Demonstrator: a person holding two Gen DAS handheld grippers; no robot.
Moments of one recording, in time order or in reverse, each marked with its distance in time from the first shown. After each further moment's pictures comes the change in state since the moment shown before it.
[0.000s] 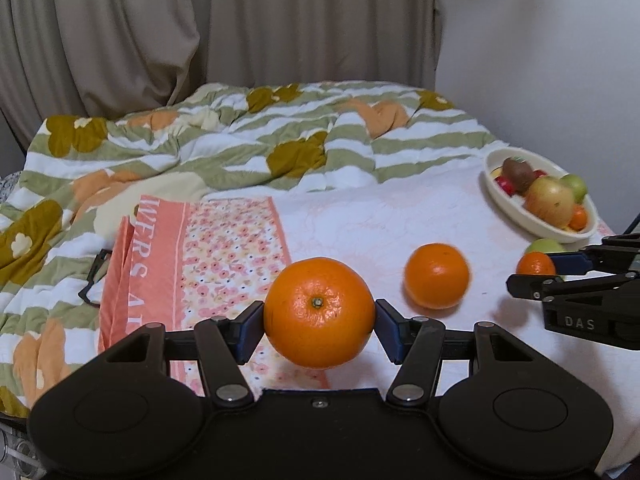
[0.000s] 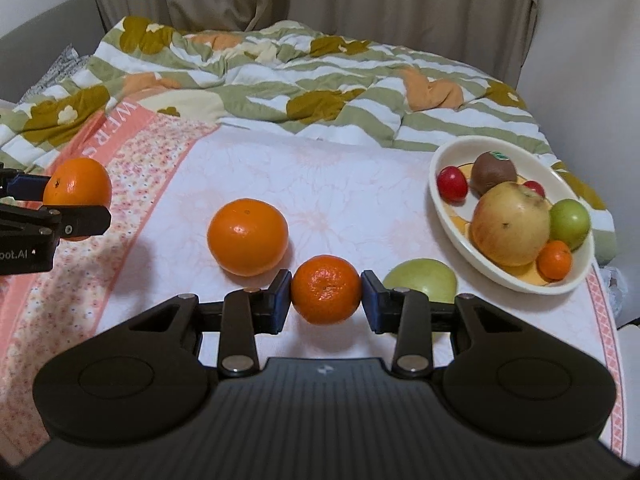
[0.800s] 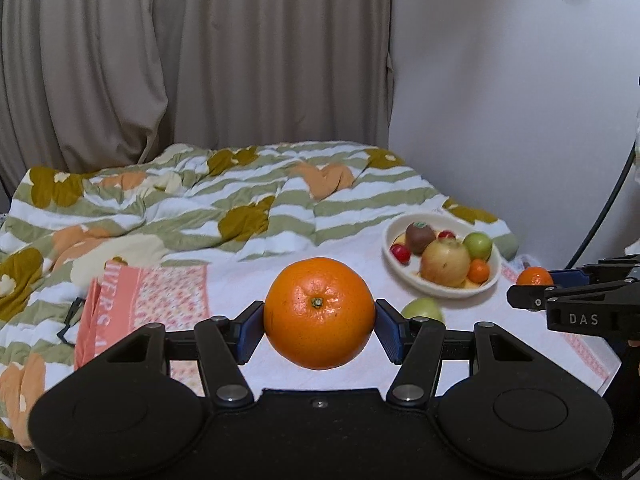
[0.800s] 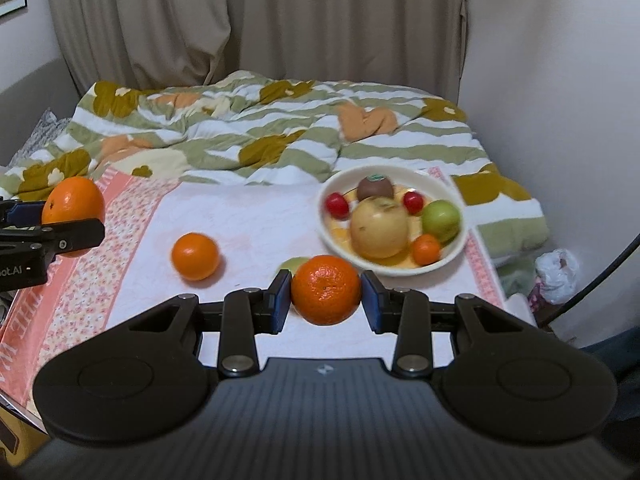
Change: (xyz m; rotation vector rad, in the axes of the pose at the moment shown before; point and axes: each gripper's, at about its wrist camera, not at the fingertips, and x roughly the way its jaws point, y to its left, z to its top) left arm -0.081 -0.085 0.023 0.011 -0.166 -0.074; right arm -0.116 -0.091 -0.015 0.127 -0.105 -0.051
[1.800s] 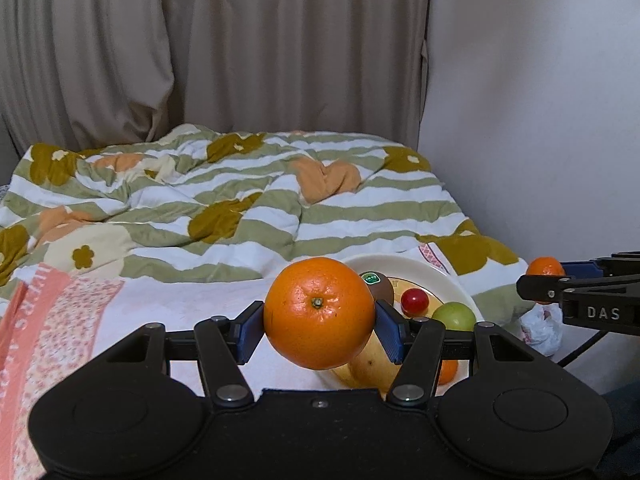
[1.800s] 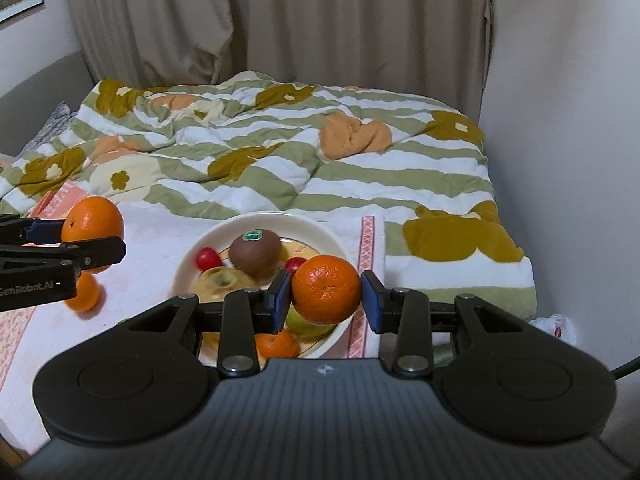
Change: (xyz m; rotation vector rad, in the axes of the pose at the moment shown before) left arm 0.139 -0.133 0.076 -0.118 0.067 0.128; right arm 0.098 -0.183 0.081 -0.089 0.017 0.128
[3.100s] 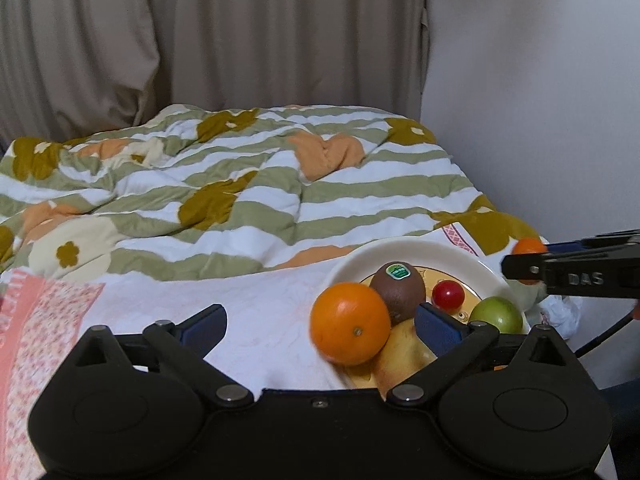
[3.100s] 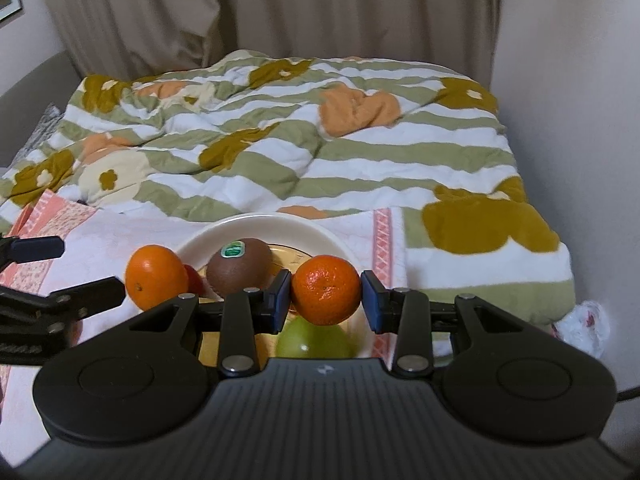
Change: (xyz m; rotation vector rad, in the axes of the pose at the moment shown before) left arm 0.053 0.013 0.005 0.026 0.066 0.003; right arm 0.079 -0.004 0.019 0.047 0.074 0.044
